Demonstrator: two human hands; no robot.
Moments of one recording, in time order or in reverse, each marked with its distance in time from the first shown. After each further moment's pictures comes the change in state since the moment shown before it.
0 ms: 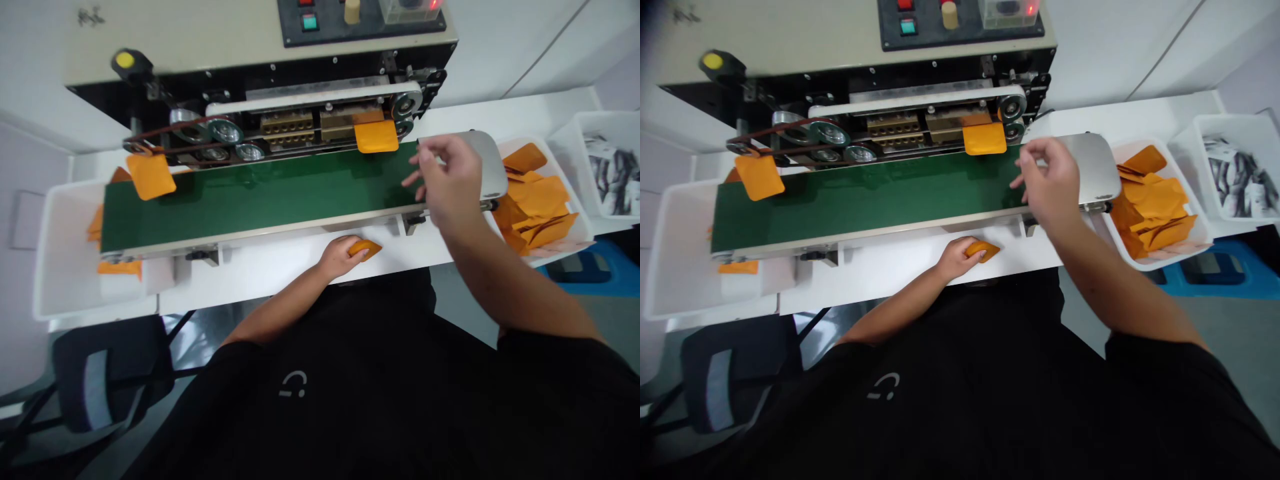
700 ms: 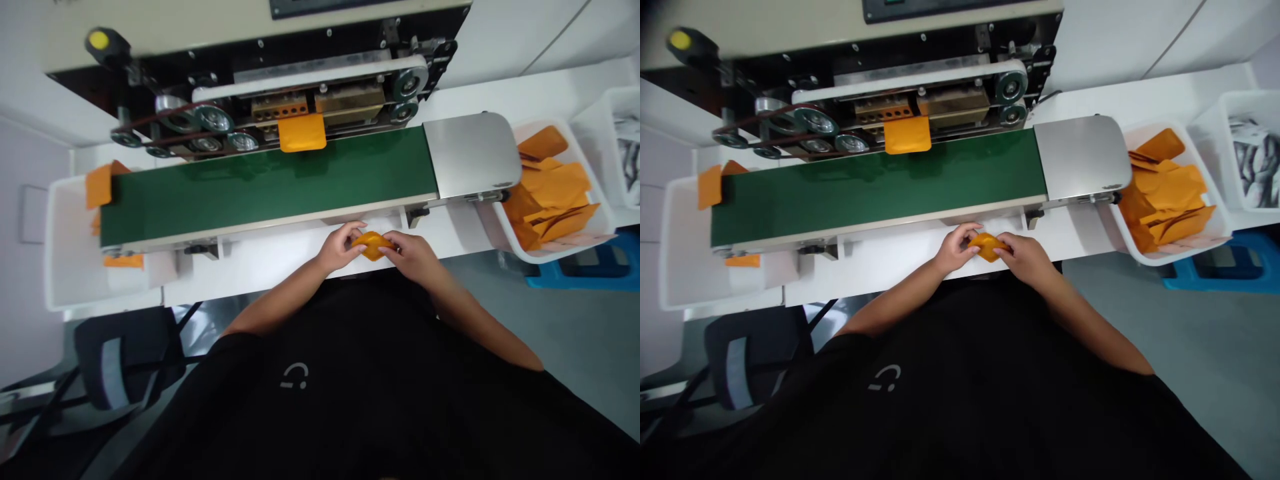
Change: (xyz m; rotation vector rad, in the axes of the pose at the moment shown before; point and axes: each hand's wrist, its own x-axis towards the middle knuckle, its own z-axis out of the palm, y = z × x) left_hand -0.001 -0.008 0.001 -0.345 -0.038 -0.035; right_hand -0.097 0.099 -0.016 -0.522 -0.502 0.015
